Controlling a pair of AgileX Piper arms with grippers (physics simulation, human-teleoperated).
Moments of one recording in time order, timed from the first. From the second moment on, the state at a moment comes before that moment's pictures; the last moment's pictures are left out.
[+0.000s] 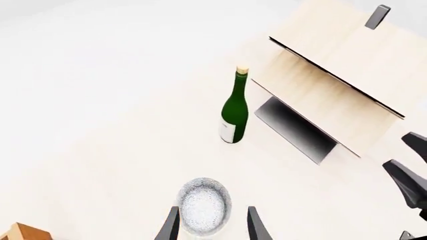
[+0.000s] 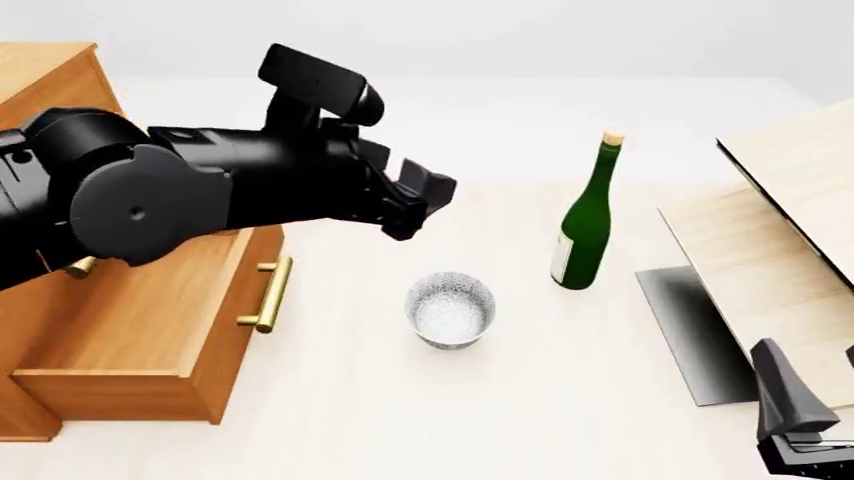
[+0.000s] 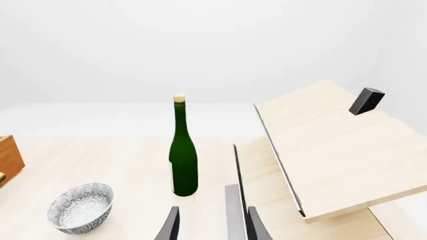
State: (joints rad) left arm -0.76 1.32 -1.13 0.33 -0.03; right arm 0.00 0.01 0.00 0.00 0.00
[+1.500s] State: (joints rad) left arm -0.85 1.70 -1.35 0.38 -0.09; right arm 0.00 0.01 0.00 0.00 0.00
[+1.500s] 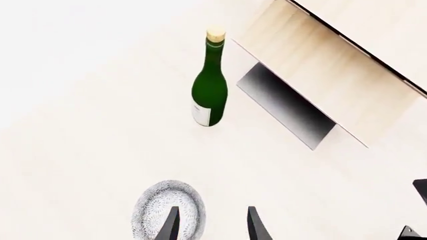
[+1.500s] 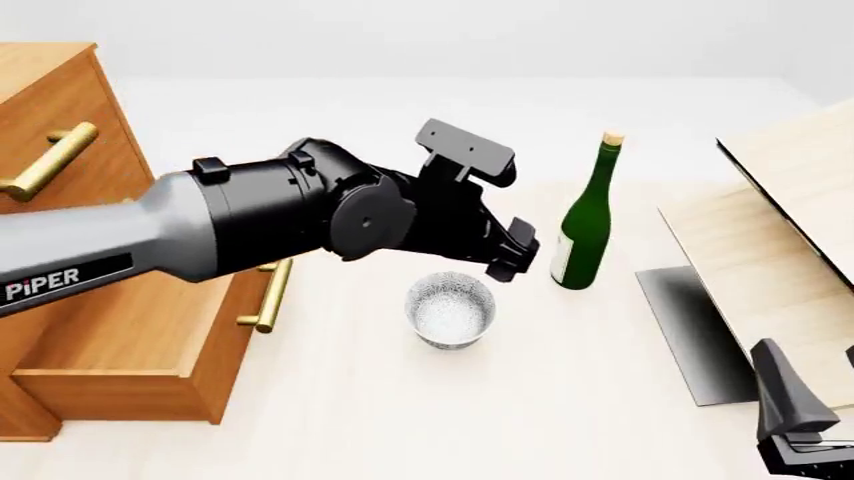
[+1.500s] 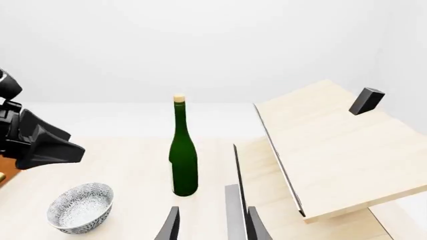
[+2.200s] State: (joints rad) left arm -0.83 1.81 -1.36 0.34 -0.13; right arm 0.00 0.01 0.00 0.00 0.00
